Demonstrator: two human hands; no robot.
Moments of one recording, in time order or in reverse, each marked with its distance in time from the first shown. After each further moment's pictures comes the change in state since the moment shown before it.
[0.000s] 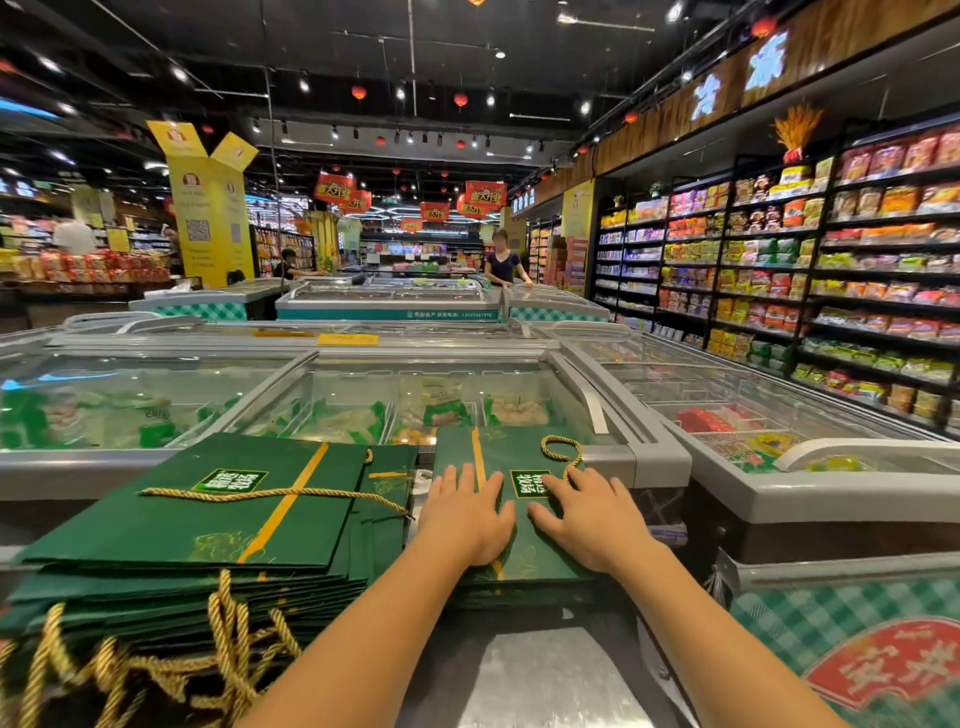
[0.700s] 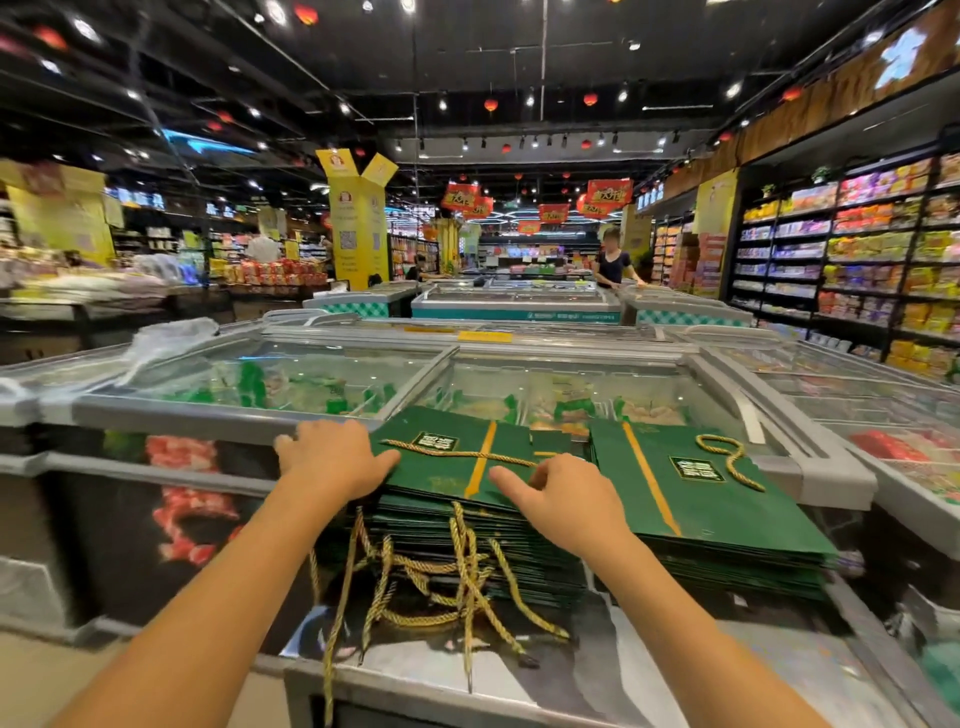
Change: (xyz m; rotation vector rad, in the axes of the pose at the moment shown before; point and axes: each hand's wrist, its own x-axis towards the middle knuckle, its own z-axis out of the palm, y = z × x) left_hand -0.182 -0.229 -0.099 0.065 0.220 -0.662; right_hand -0.054 -0.212 -0.049 0.508 0.078 -0.217
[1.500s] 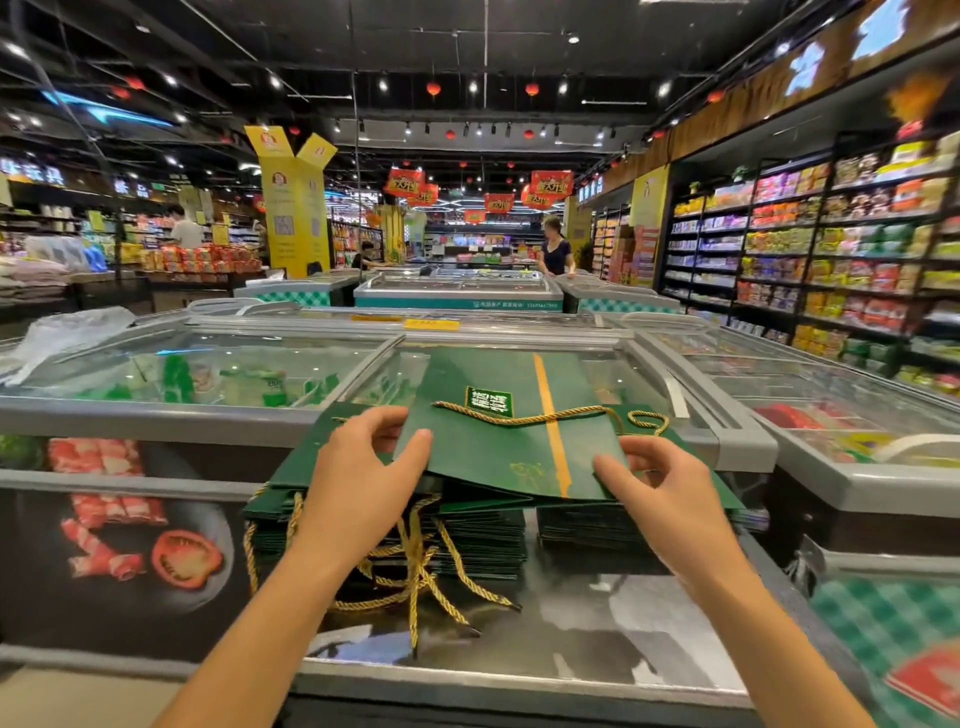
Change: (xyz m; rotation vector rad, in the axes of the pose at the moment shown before) left_hand -0.097 0.057 0.006 -1.067 0.248 0.314; right_hand -0.094 0.064 -0.076 0.639 0.369 0.172
